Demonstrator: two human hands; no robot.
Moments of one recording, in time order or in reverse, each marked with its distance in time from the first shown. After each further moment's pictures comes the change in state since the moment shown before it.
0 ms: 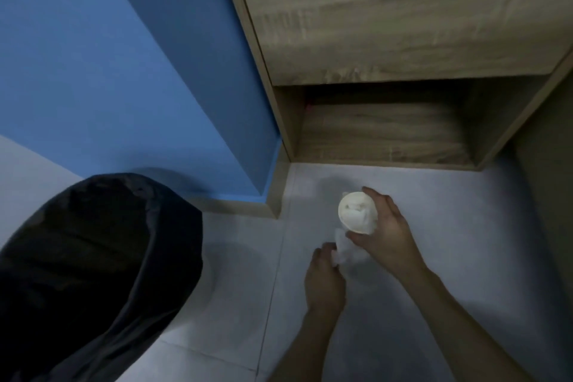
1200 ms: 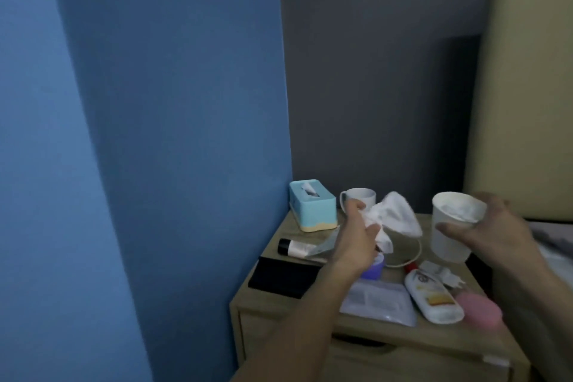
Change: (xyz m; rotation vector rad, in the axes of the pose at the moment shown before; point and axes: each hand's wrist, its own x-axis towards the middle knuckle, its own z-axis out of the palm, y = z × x) left_hand 0.094 0.479 -0.279 -0.431 0.052 0.625; right_hand 0.211 -0.266 -0.409 -0.164 0.658 -0.142
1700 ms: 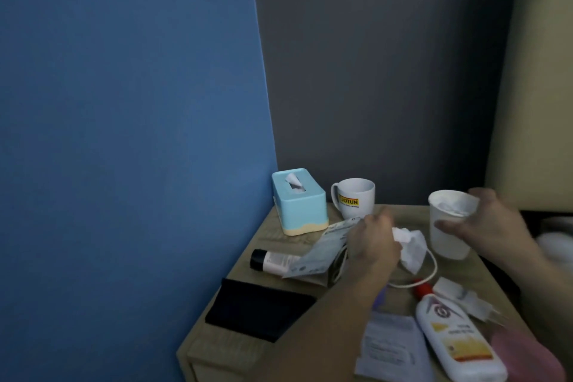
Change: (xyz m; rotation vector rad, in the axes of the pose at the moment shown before) left_hand 0.114 -0.040 0.065 0.707 0.005 0.141; right_hand 0.096 0.052 0.084 -0.092 -0.092 0.053
